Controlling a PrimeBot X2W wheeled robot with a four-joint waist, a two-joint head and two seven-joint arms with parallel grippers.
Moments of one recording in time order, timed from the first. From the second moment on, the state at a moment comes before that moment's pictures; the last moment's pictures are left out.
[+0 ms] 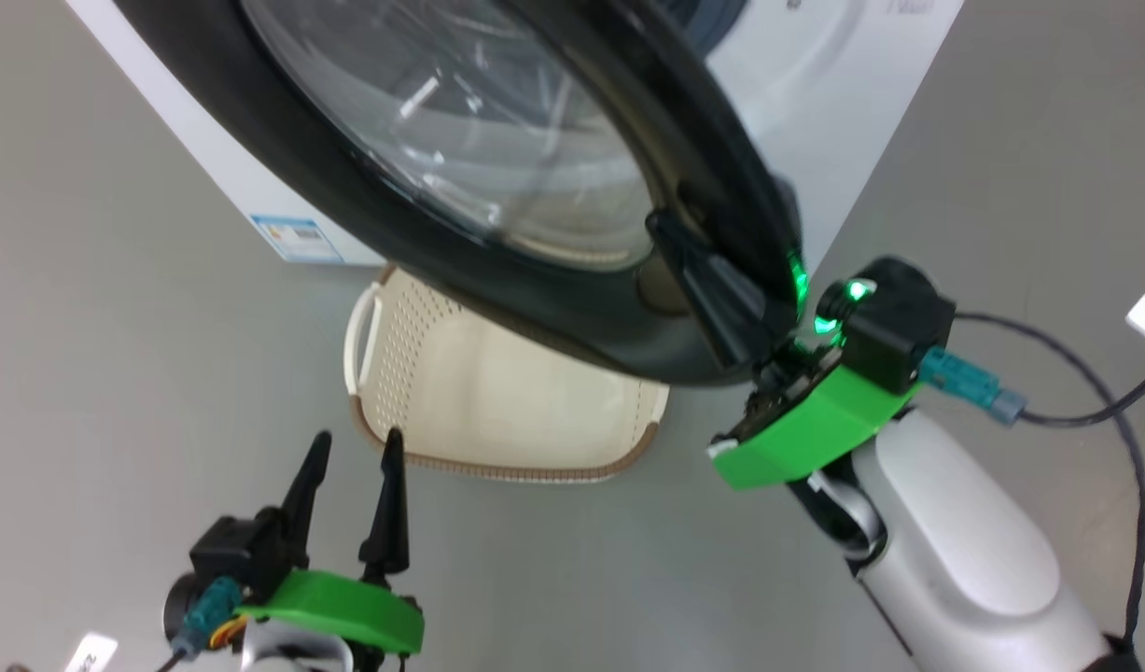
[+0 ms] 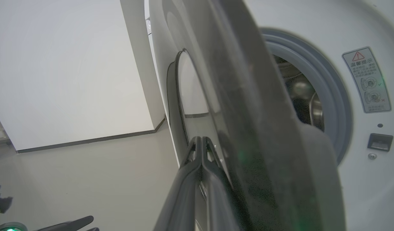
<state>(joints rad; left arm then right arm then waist) -0.15 0.04 -0.23 0.22 -0.38 -0.01 -0.26 -0.57 -0.16 0.47 0.18 0.42 0.13 -0.26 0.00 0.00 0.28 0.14</state>
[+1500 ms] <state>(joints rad) -0.26 0.04 -0.37 0.13 -0.33 0.05 -0.26 -1.15 -0.36 0.44 0.40 0.38 0.13 -0.26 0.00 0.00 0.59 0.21</state>
